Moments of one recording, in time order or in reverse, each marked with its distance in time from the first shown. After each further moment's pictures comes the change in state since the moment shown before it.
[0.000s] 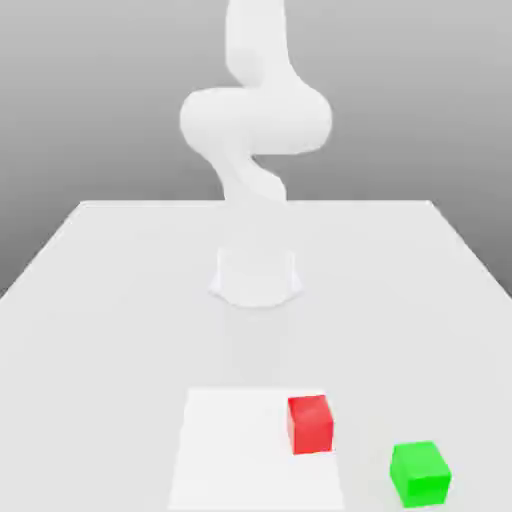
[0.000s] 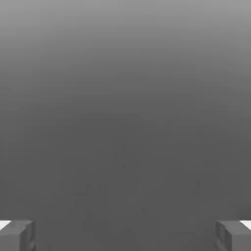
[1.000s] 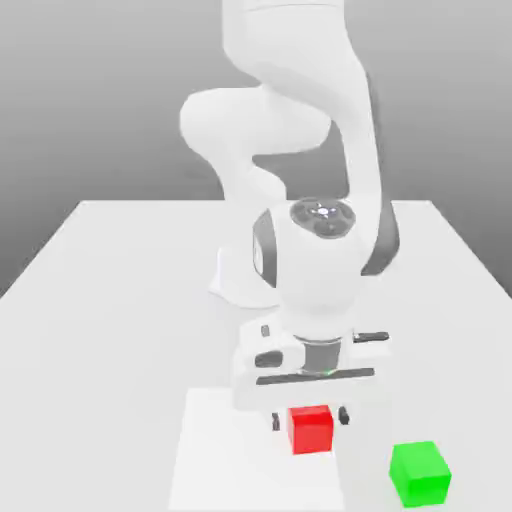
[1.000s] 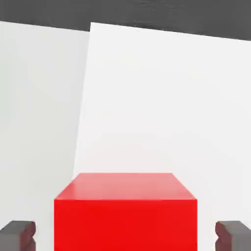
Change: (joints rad) arm 0.111 0.976 0.033 -0.346 -0.060 0.606 0.079
